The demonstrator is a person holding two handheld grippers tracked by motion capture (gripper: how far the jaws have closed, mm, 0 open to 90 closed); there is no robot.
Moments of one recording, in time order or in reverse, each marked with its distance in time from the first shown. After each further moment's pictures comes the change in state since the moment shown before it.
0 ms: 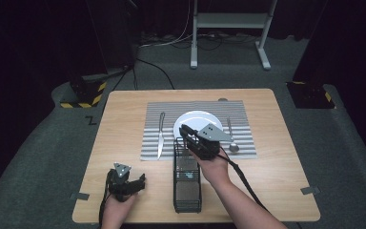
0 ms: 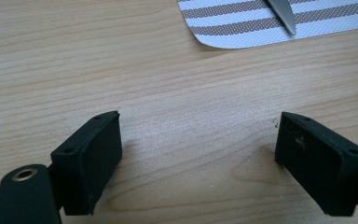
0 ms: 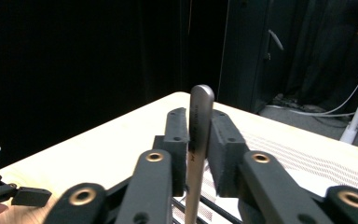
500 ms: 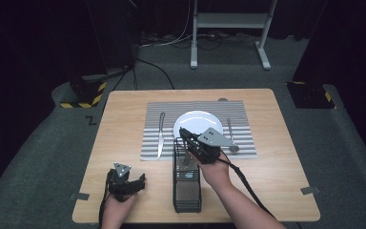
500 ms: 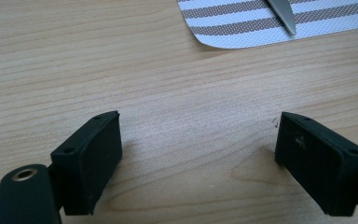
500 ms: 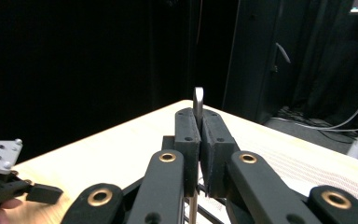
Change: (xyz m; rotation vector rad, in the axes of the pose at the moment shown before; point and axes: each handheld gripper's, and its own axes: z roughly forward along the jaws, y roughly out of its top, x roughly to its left) left arm 0.000 0.000 0.000 0.000 0.000 0.000; right arm 0.007 -0.001 -0.010 -0.039 0.034 -0.034
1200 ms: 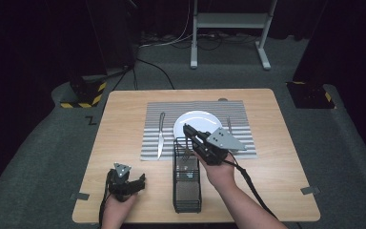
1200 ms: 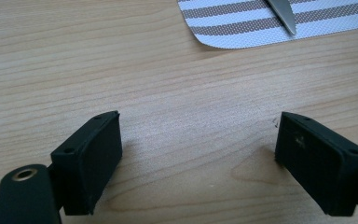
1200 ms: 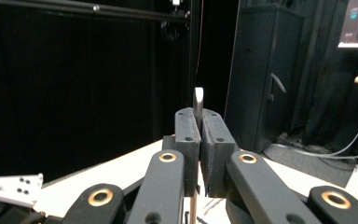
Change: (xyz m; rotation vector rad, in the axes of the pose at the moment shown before) left arm 0.000 0.000 0.000 0.000 0.000 0.000; right arm 0.005 0.025 -0.027 -0.122 0.002 -0.005
